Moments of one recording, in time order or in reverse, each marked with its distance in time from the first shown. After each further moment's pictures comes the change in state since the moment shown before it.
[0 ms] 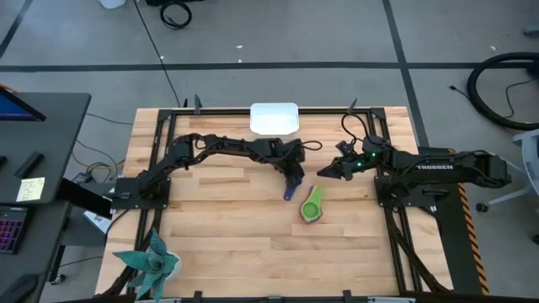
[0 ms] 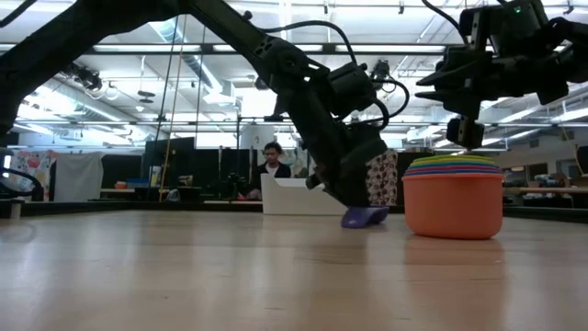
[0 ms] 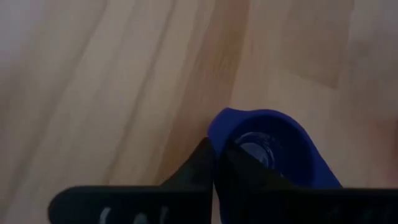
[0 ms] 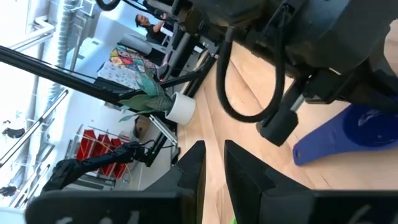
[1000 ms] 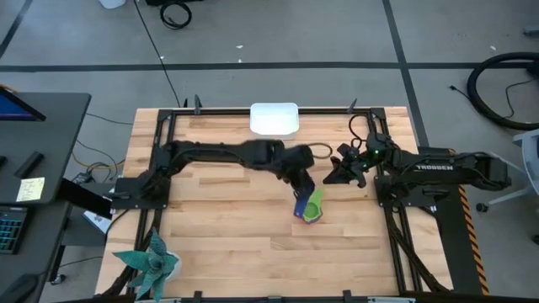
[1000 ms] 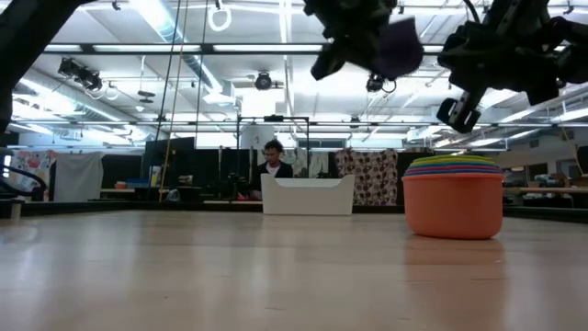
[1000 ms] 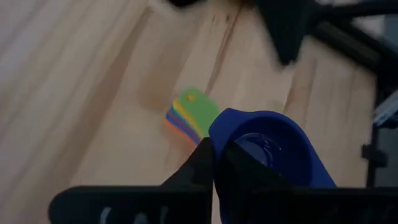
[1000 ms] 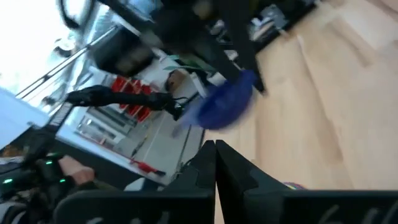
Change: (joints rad) left arm -0.180 -0.187 0.364 -0.378 -0.033 -0.290; right arm -0.046 -0.002 0.000 0.087 -0.318 -0.208
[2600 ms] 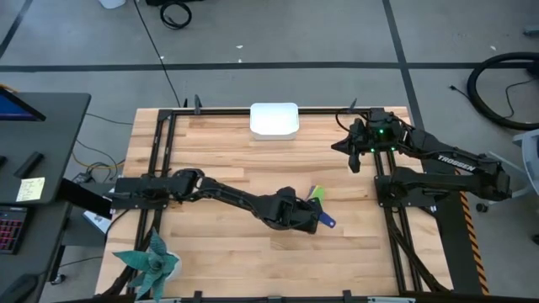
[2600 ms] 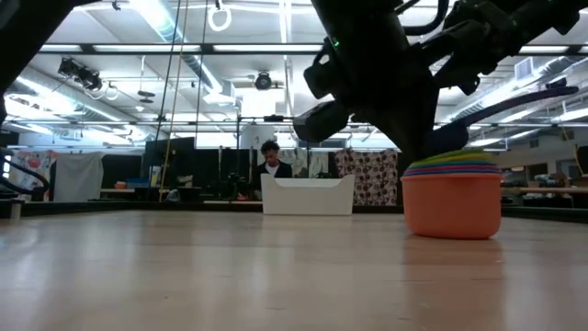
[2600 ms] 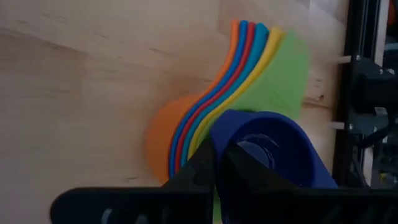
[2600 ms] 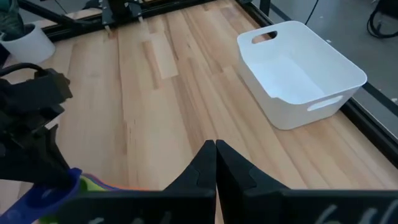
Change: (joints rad) left arm -0.267 0.241 0.001 0.058 -0.498 -1.479; right arm -0.103 -0.108 0.449 -0.989 0.592 -0.761
